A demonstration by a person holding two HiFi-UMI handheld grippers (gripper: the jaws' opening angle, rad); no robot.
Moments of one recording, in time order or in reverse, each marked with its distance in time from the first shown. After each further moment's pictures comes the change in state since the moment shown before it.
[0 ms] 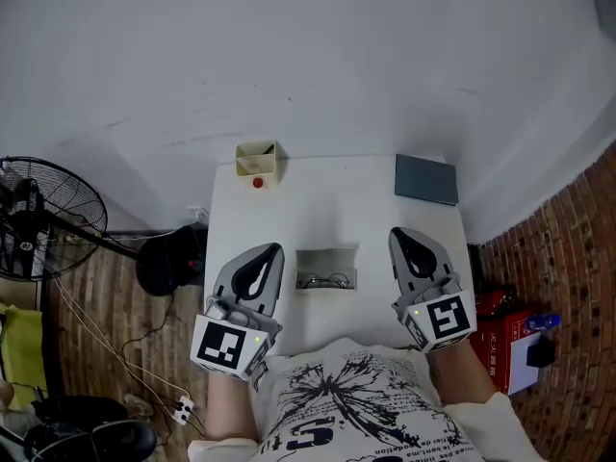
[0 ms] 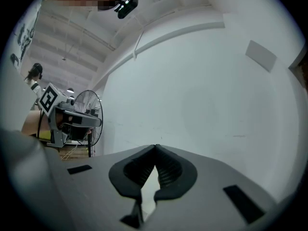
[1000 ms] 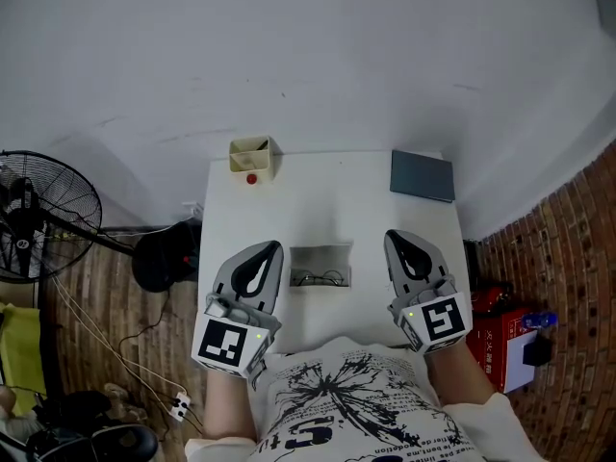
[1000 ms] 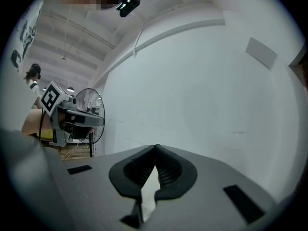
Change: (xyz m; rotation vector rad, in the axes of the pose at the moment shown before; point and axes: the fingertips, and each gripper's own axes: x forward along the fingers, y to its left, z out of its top) left arm 0.016 -0.002 -0.005 0.010 0.024 0.000; right arm 0.002 -0.003 -0.012 0.001 0.034 0.007
